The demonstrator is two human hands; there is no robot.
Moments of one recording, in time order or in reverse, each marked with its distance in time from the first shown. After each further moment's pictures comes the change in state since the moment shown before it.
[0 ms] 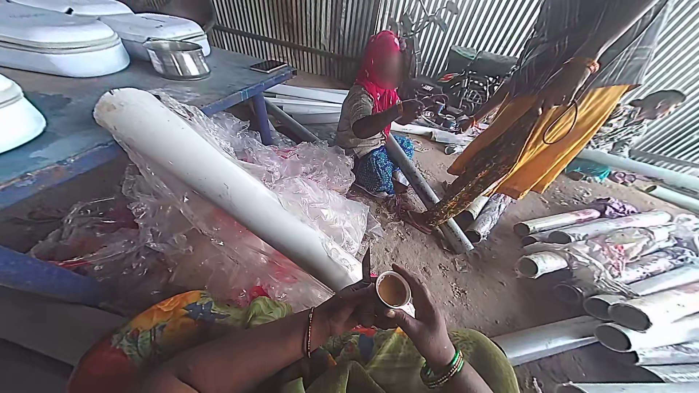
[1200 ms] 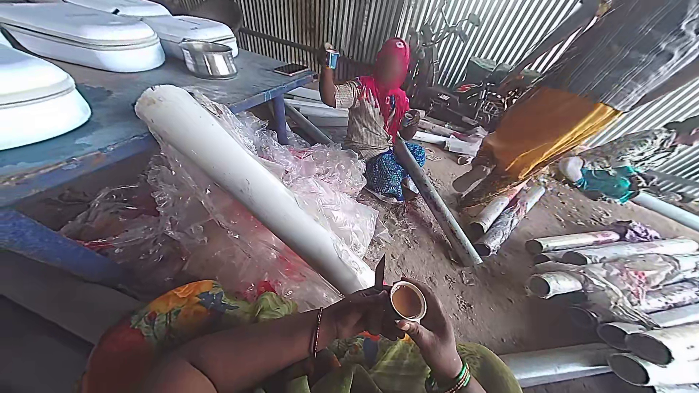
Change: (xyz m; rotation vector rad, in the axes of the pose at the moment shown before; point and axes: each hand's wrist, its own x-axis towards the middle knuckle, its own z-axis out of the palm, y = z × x) left_hand 0.000 0.001 0.002 0.036 -0.070 -0.045; right_hand -0.002 0.004 0.002 0.210 -0.010 -0.011
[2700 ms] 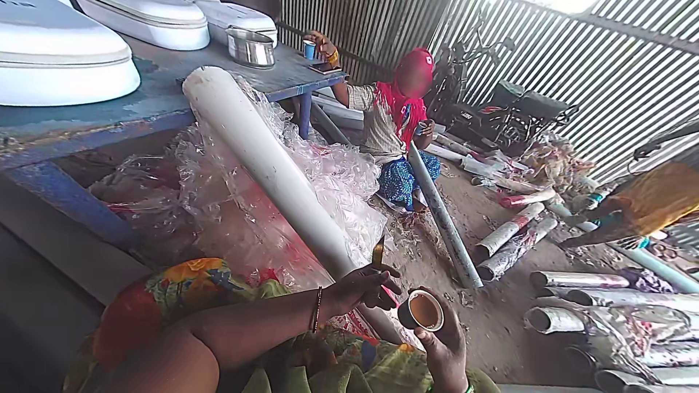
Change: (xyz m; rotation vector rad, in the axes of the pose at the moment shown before) left_hand -0.003 0.036 0.009 0.197 0.253 0.183; right_hand 0.003 -0.002 -0.007 0.069 0.016 -0.041
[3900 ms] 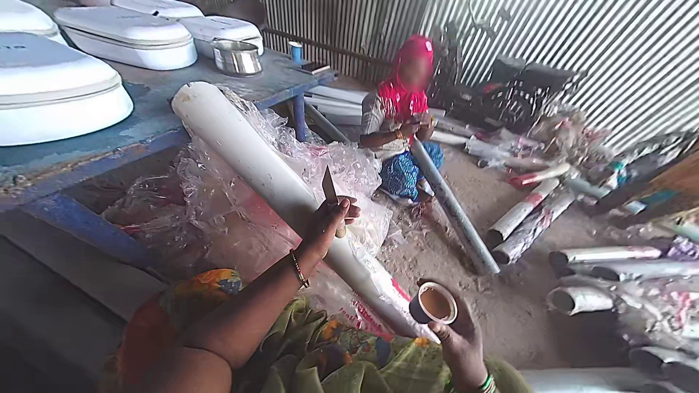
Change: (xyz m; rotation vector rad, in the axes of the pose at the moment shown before) left_hand 0.006 0.078 -0.046 0.498 0.503 0.583; right_hand 0.003 -0.001 0.000 0.057 0.016 0.010
